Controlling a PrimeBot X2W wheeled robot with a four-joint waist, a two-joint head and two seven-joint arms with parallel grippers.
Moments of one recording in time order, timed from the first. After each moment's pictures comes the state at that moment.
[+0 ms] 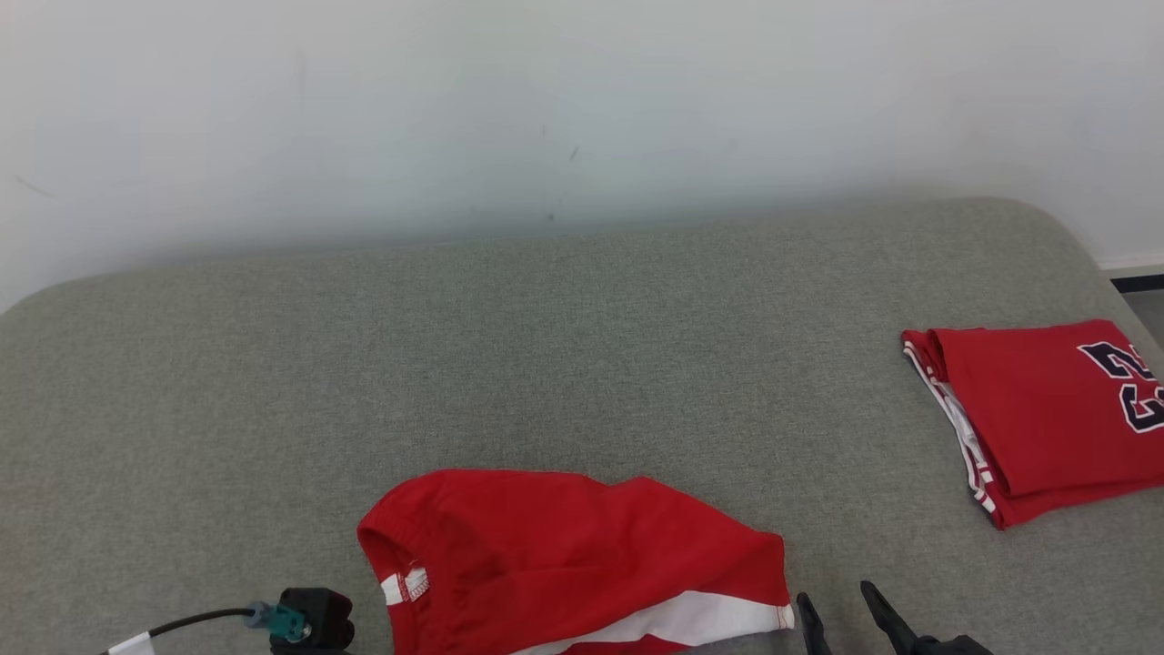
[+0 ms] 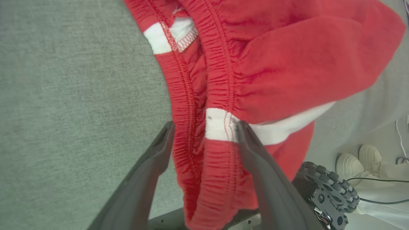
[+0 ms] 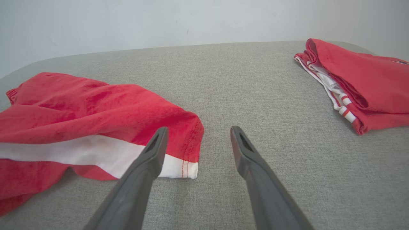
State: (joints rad) left arm -0.03 0.33 -0.35 0.10 -0.66 0.00 0.61; right arm 0.08 -0.05 0.13 0.30 0.10 0.13 -0.19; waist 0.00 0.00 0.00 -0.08
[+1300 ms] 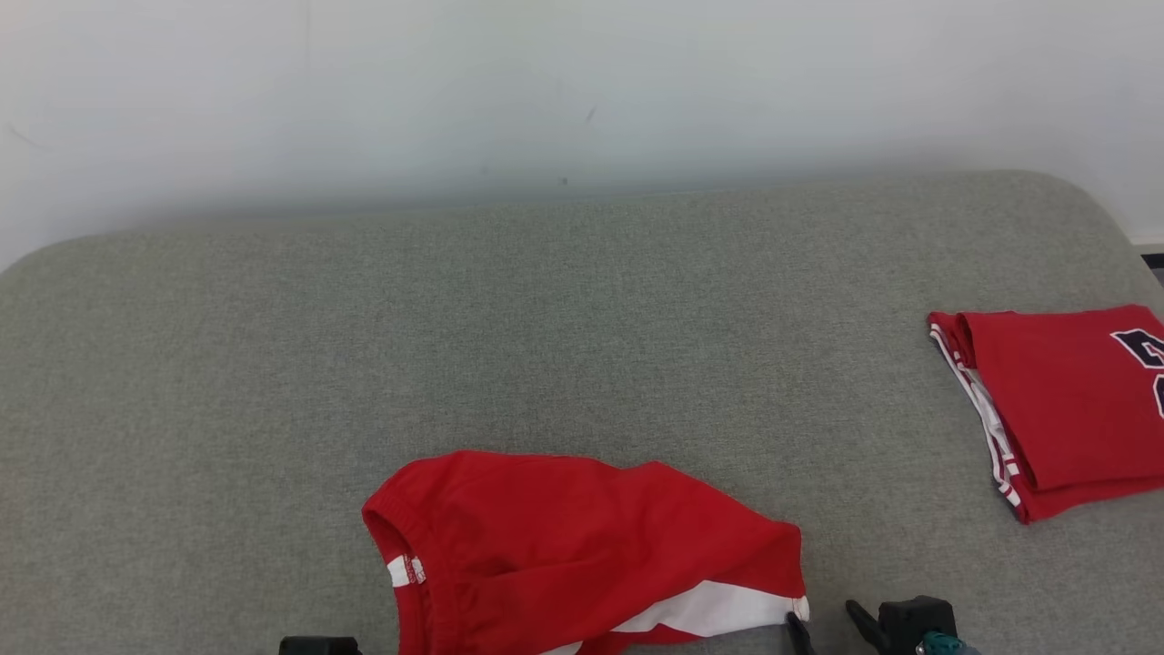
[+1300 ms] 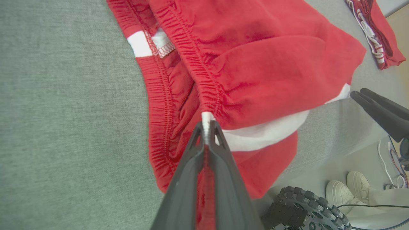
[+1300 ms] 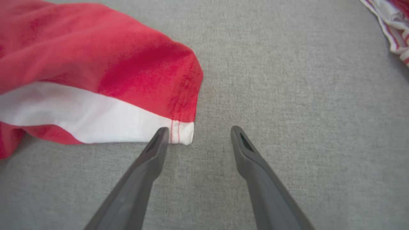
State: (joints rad) left arm 0.08 0.29 -0.36 0.02 -0.63 -0.01 0.35; right arm 0.00 -0.05 0.11 0.37 0.08 0.13 0.05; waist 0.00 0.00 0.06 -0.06
